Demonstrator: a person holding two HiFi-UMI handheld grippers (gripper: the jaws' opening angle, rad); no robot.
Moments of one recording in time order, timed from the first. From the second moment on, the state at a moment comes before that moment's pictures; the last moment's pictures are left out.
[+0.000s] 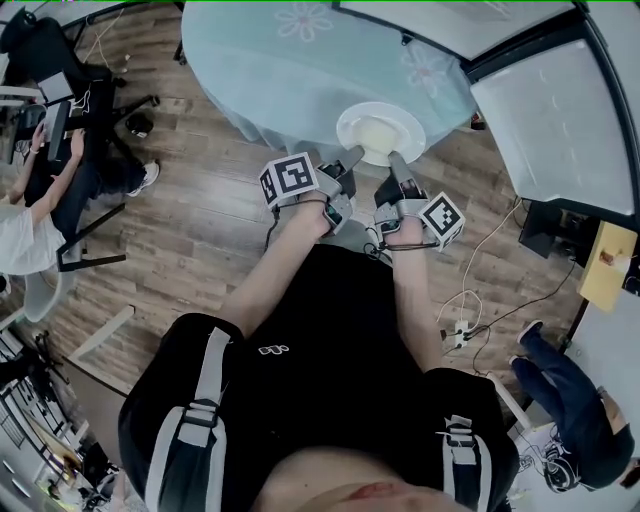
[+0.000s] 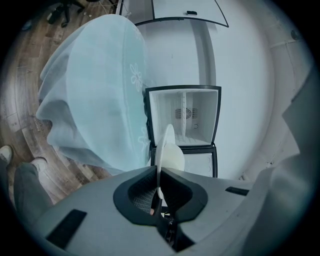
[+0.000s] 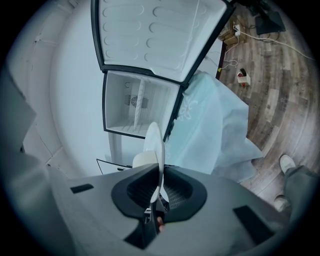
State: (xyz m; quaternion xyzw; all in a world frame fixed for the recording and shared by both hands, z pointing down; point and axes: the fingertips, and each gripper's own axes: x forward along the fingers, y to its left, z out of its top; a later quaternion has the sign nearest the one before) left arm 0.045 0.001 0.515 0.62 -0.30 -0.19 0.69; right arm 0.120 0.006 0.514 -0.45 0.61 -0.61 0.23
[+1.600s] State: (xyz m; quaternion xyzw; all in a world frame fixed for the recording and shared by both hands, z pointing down) left arm 0.106 -0.116 0.526 0.63 -0.29 -0.15 0.71; right arm 0.175 -0.106 0.523 -0.45 0.57 -0.63 0.28
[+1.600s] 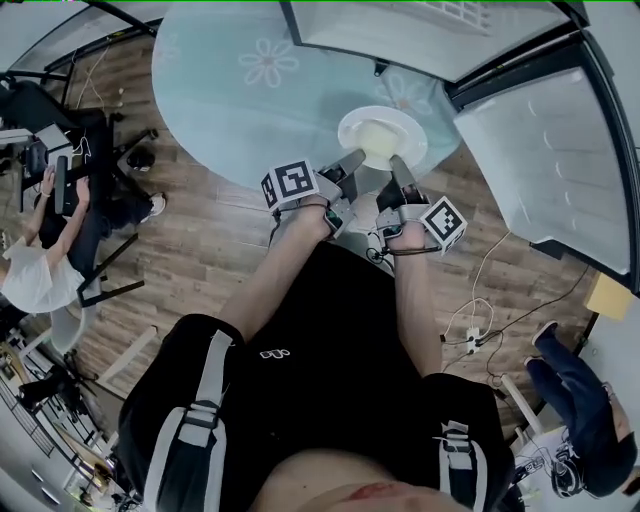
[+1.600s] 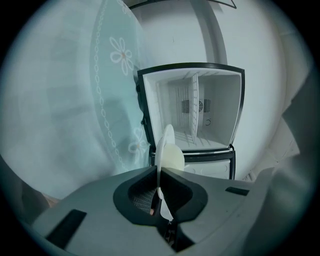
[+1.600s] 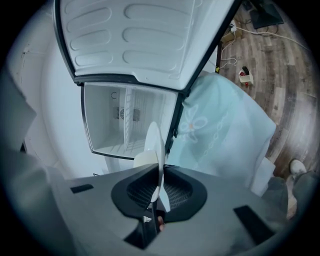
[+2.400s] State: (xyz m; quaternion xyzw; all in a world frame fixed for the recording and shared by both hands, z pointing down) left arm 0.056 -0.223 0.554 0.59 -0.29 -0.17 0.74; right arm 0.130 -0.217 0.548 -0.47 0.60 -0.62 0.20
